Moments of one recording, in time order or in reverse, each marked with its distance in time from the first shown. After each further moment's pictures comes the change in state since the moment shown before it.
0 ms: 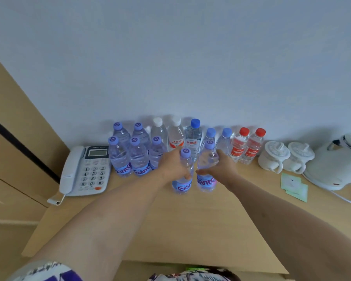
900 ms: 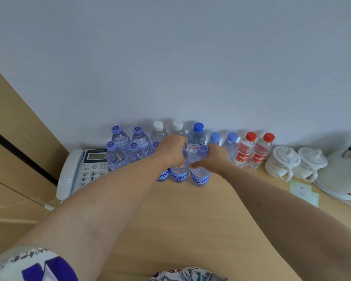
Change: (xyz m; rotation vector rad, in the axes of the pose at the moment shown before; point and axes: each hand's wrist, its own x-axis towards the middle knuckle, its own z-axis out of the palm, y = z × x) left_hand 0.046 0.020 -0.040 0.408 0.043 0.210; right_hand 0.055 -0.040 0.010 -0.246 -0.106 -0.091
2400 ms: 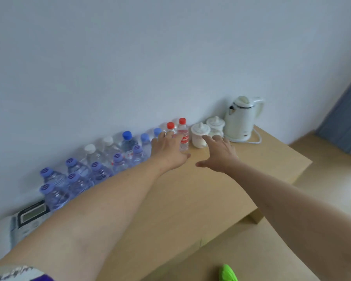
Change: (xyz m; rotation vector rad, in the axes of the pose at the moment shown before) left_hand -0.053 0.160 0.028 0.218 0.016 0.454; right_hand -0.185 0.102 -0.083 -0.279 0.391 0.270
